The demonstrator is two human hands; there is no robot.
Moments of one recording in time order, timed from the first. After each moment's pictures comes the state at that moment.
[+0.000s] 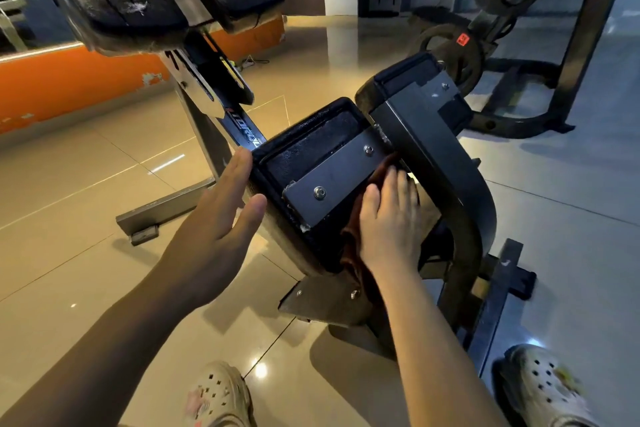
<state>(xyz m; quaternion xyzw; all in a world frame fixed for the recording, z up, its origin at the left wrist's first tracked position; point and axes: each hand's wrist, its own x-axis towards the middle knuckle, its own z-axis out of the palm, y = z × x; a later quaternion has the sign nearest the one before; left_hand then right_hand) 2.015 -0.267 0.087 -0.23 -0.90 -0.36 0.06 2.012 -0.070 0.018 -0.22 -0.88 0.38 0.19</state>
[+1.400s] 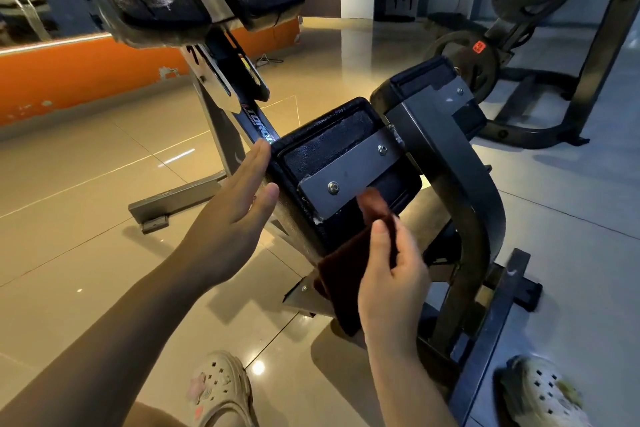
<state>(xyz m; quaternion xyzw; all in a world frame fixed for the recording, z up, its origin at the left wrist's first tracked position) 2.012 -0.265 0.085 -0.23 -0.89 -0.40 0.06 2.075 -0.116 0.008 -0.15 -0.69 0.61 0.36</state>
